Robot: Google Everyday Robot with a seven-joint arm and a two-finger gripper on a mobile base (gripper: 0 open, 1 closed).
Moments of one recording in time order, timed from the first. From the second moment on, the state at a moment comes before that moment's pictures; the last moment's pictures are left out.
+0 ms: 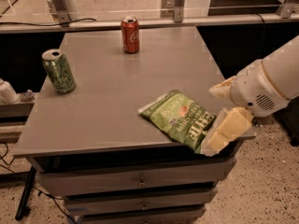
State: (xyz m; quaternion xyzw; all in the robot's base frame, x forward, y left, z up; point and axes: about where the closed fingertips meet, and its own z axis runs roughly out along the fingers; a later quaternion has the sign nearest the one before) arm 0.425 -0.137 0.891 -0.55 0.78 0.18 0.23
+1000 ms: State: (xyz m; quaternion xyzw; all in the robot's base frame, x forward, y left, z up) arm 0.447 -0.110 0.850 -0.54 0.78 0.17 0.25
